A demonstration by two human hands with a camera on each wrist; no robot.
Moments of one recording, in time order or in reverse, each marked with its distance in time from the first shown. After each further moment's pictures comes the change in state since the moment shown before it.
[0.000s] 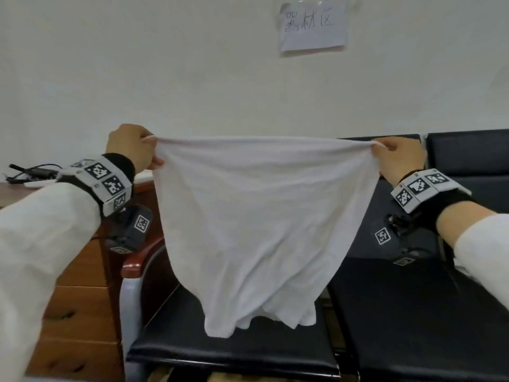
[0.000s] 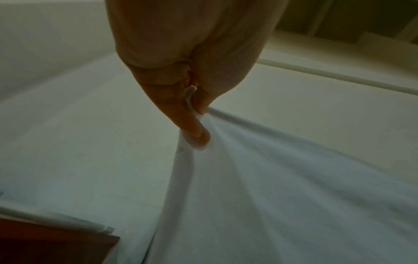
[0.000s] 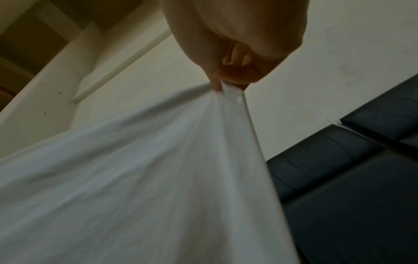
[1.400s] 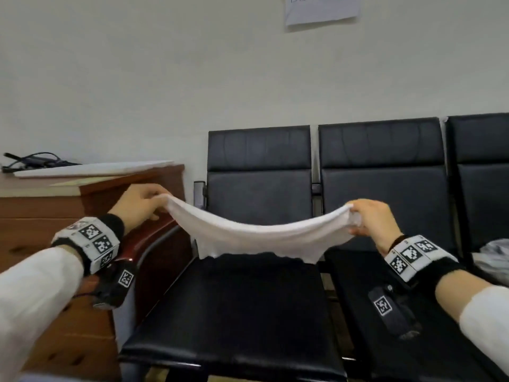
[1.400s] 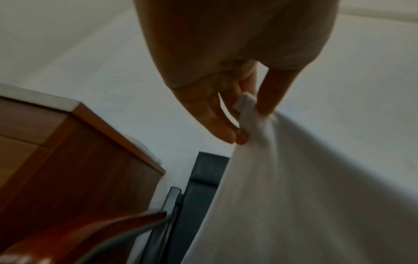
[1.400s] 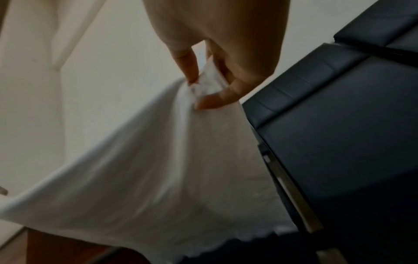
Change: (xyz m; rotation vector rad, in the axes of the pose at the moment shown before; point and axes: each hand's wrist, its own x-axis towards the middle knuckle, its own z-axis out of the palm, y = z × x) left_hand -0.044 -0.090 0.067 -0.092 -0.350 -0.009; right_hand -0.071 0.096 0.082 0.385 -0.390 0.430
